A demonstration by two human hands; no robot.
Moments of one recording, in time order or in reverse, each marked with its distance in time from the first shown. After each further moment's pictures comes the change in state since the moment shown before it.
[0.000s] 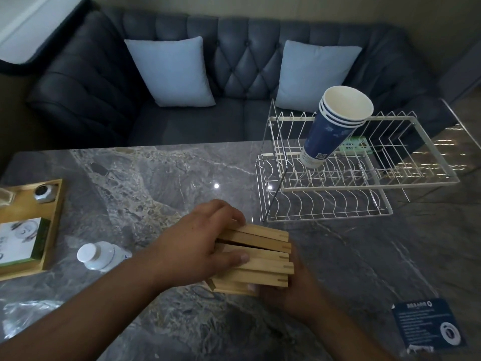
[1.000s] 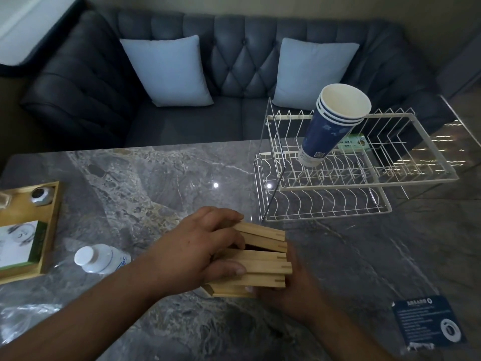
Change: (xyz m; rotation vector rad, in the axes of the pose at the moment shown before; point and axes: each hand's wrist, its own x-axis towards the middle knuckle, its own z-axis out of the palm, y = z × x) left_hand -0.006 -0.010 0.007 0.145 0.015 0.220; right_hand 0.002 0.000 0.001 0.081 -0.025 0.015
